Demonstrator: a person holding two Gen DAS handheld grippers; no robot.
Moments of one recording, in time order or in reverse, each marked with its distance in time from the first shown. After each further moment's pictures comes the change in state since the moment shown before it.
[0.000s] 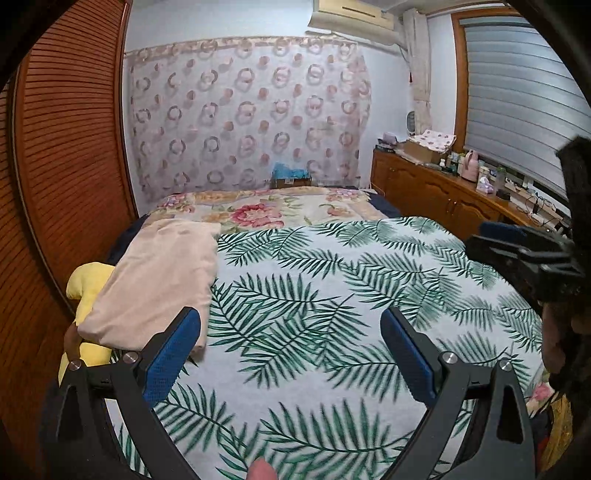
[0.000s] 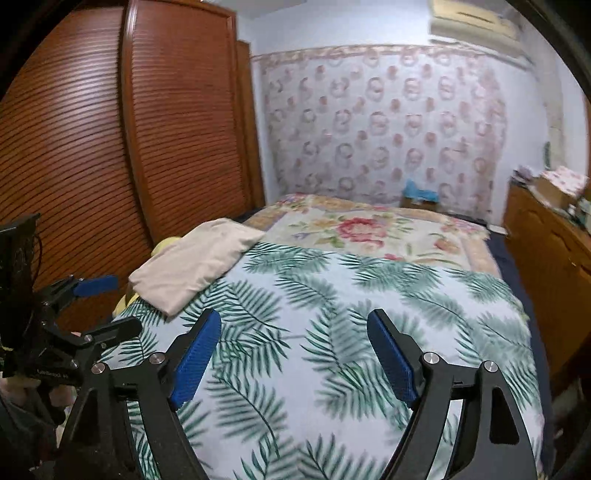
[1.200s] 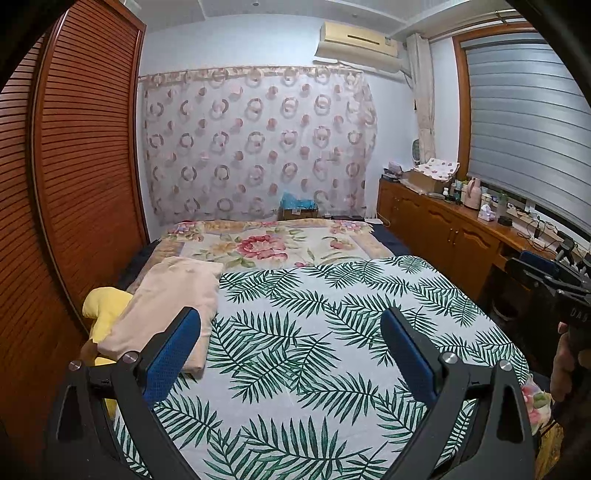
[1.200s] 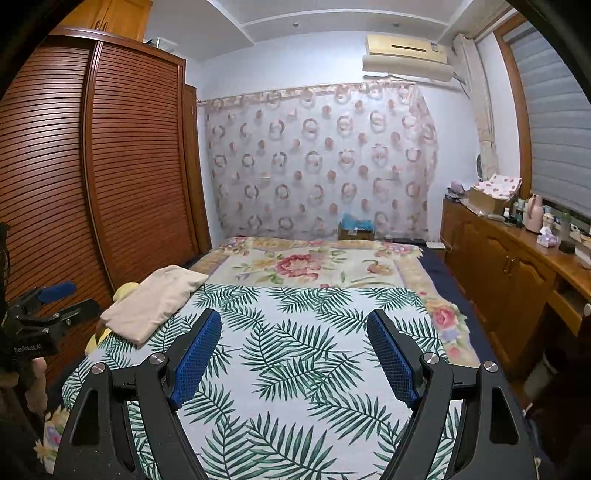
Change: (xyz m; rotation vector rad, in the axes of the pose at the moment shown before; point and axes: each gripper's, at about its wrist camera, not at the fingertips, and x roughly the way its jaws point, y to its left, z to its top) left arm -0.050 -0.033 0.029 -0.018 -0.098 0.049; right arm -0.096 -0.002 -0.014 0.070 -0.139 -0.185
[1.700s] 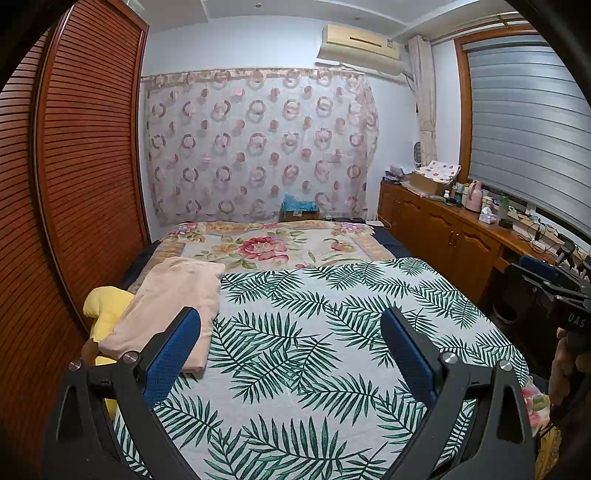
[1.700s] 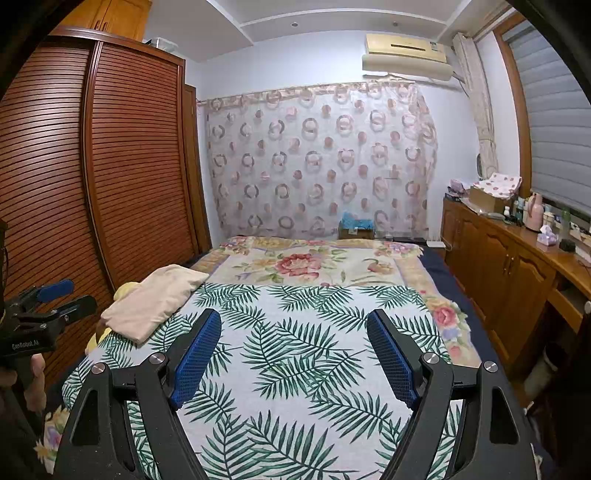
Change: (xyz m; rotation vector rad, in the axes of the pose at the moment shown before) left arm -0.006 0.000 0.004 -0.004 -0.007 0.005; right arm 0.002 -0.004 -0.002 0.000 0.001 0.004
